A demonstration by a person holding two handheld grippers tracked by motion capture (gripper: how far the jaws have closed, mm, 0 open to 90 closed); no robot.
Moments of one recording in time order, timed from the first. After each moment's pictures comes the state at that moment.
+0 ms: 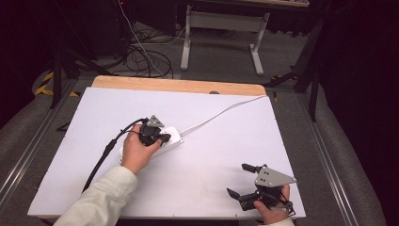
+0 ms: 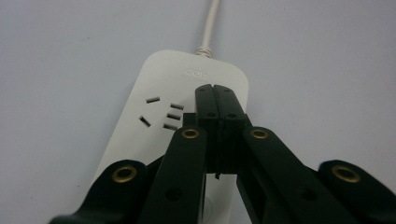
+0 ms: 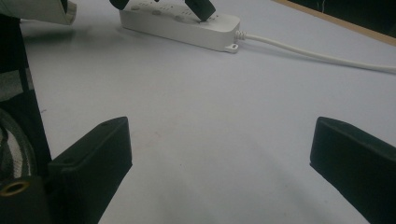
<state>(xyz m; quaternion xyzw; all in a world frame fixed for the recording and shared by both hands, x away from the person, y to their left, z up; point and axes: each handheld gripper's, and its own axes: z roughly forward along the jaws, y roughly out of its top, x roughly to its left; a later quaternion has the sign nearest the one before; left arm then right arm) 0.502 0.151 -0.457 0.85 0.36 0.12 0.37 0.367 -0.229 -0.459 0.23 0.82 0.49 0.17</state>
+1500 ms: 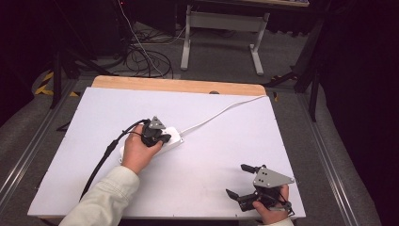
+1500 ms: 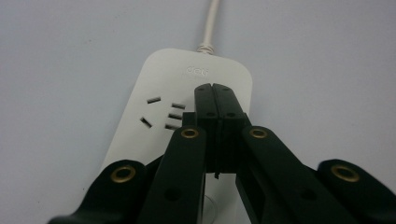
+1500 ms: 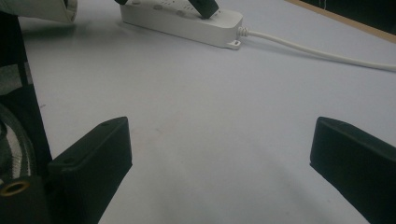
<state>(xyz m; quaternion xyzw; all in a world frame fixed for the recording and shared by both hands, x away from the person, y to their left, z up) 0.500 0.147 -0.460 0.86 0.35 0.14 0.35 0.367 -0.226 -0.460 0.23 0.83 0.48 0.17</state>
